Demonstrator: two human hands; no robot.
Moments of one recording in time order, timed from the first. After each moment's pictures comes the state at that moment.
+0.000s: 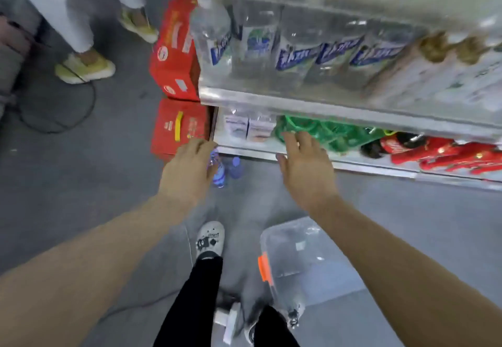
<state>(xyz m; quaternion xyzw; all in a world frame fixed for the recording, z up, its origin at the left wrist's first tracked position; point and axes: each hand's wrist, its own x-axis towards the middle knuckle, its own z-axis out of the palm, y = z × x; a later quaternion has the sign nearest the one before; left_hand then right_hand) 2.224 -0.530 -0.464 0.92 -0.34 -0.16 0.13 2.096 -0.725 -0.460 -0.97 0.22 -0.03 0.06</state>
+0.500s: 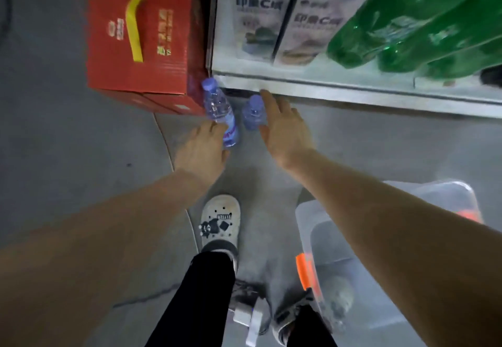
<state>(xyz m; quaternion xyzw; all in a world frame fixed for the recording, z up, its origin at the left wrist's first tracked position) 2.242 -0.521 -0.797 0.90 -0.32 -0.28 0.05 2.173 -0.683 -0.806 -0.92 0.27 0.15 0.23</state>
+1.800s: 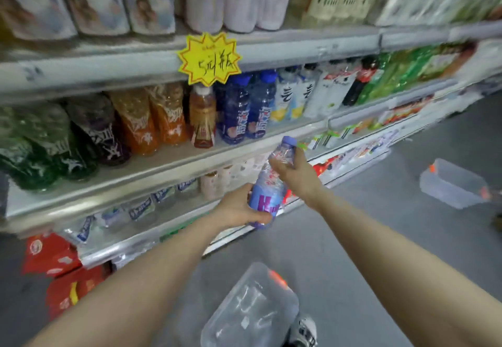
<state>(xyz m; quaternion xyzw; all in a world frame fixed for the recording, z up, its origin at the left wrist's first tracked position) 2.061 -0.801 -0.180 0.65 -0.55 -0.45 0.24 1.918 -0.881 -0.122 -0.65 0.56 -0.24 0.46</state>
